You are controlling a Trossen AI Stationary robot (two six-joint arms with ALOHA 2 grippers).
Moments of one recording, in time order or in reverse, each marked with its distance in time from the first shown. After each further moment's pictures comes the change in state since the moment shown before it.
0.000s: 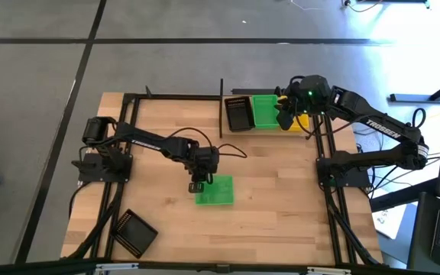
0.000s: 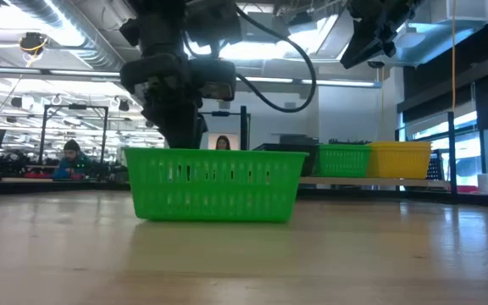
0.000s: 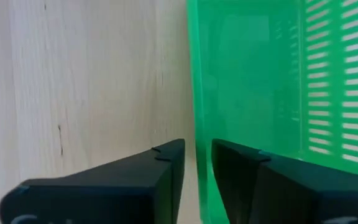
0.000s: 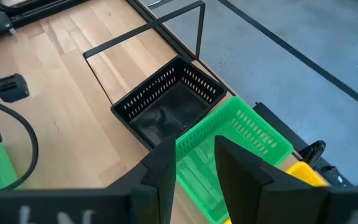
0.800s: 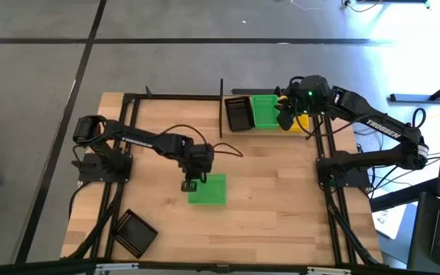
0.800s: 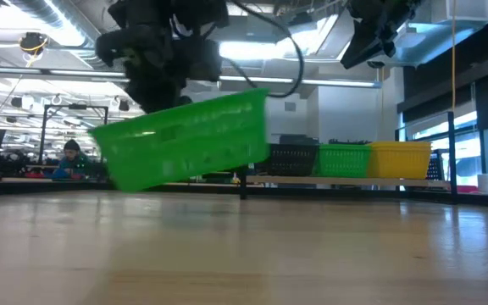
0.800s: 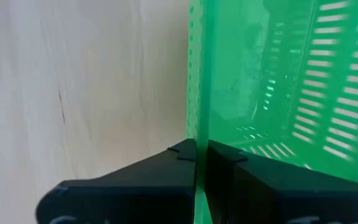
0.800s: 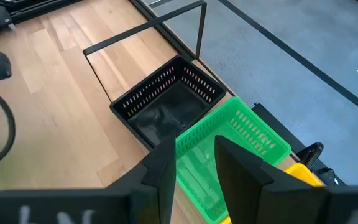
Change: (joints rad) left arm 0.001 -0.095 -0.001 -0.136 0.029 0.043; right arm 0.000 0.000 0.000 -0.003 0.000 -0.018
